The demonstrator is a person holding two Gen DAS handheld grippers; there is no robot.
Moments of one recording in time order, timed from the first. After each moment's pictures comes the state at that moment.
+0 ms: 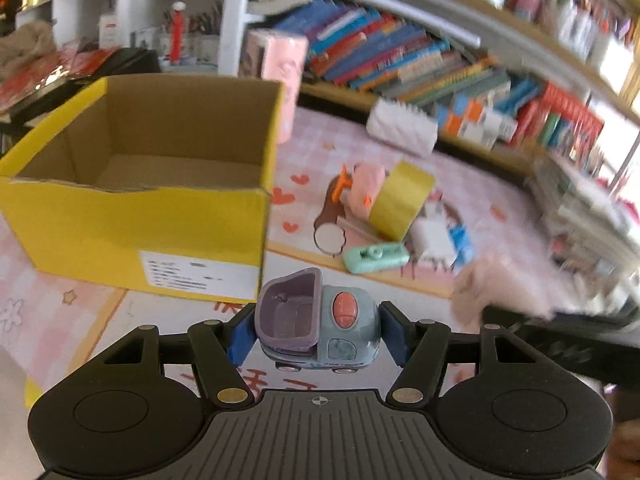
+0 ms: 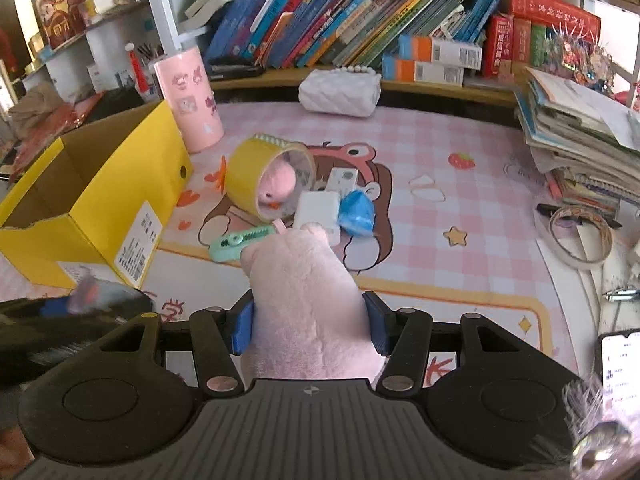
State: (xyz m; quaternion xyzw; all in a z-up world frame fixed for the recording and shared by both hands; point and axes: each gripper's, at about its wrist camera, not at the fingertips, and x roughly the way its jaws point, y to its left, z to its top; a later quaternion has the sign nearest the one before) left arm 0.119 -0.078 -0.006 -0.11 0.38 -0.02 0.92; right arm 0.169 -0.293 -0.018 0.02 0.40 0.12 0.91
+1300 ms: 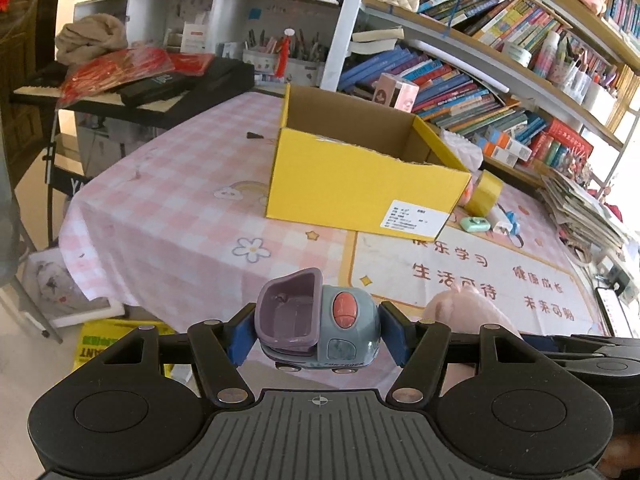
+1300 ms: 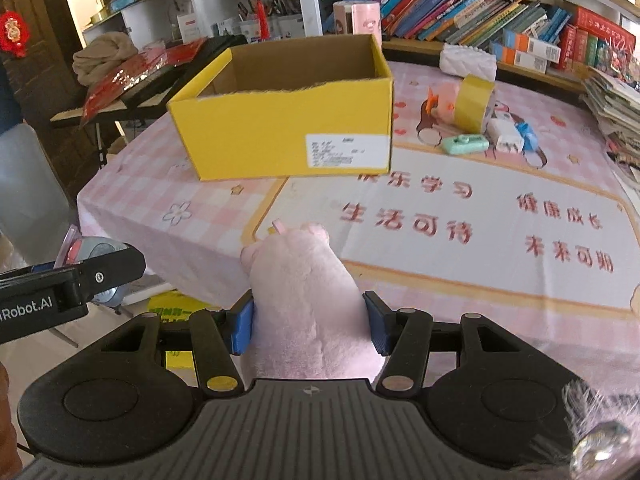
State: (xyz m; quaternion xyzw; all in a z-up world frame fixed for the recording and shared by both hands) left arm -0.050 0.134 -0.001 -0.12 0.35 -0.02 0.93; right arm -0.014 -0.067 -0.010 0.01 0.42 0.14 0.90
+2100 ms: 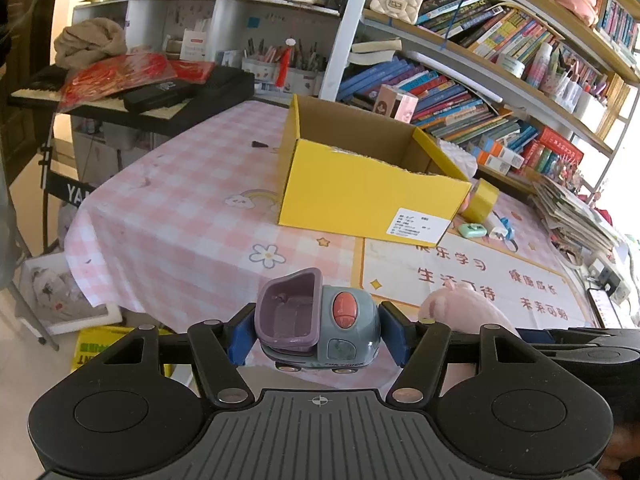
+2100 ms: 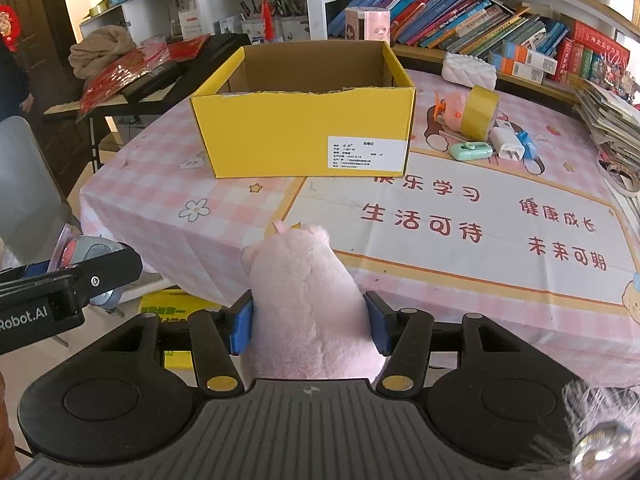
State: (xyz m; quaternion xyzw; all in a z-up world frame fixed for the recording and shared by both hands) left arm -0.061 0.157 0.001 -0.12 0.34 -0.03 0.93; right arm -0.026 -0.036 -0.001 -0.01 0.42 0.12 0.90
